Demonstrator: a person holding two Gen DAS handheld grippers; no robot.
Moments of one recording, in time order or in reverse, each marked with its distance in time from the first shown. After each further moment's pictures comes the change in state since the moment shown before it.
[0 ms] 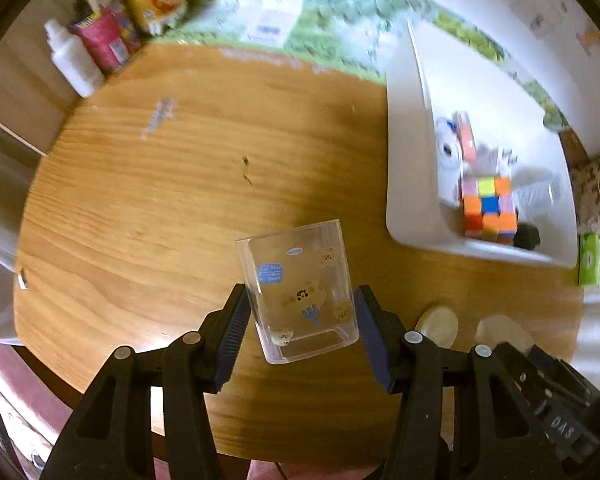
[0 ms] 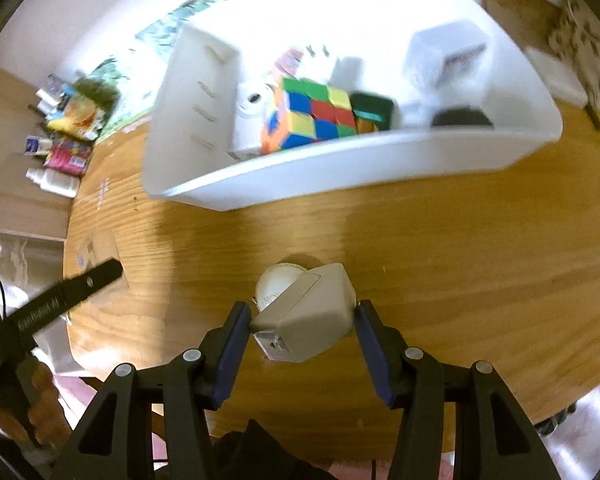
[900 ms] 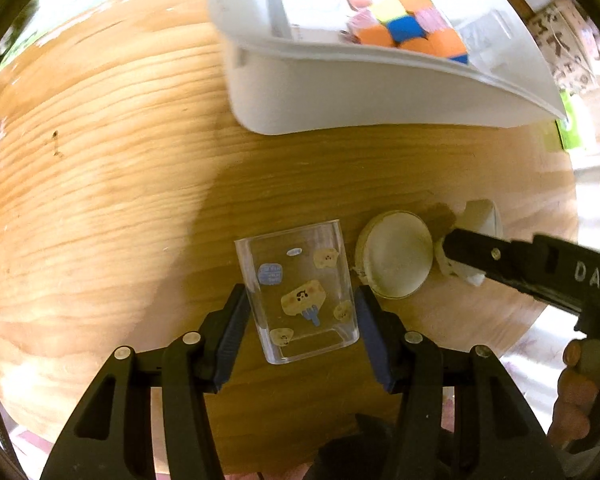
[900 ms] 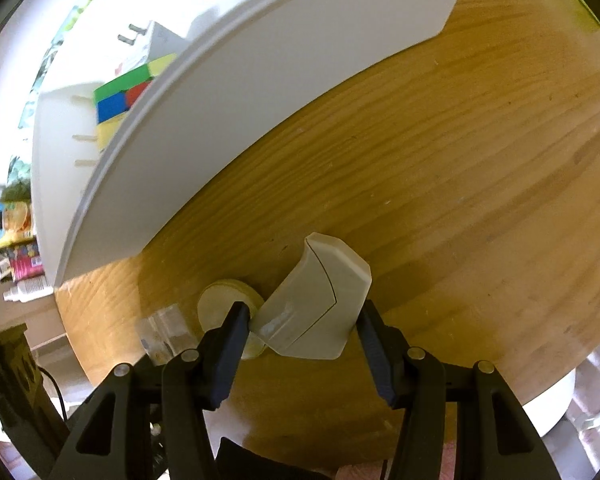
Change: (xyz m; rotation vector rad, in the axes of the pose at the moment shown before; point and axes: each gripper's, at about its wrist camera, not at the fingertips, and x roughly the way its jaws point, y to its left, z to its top) left arm 0.078 -0.061 -0.028 0.358 0.256 -0.123; right arm 0.073 -0.048 0.001 0.450 0.144 0.036
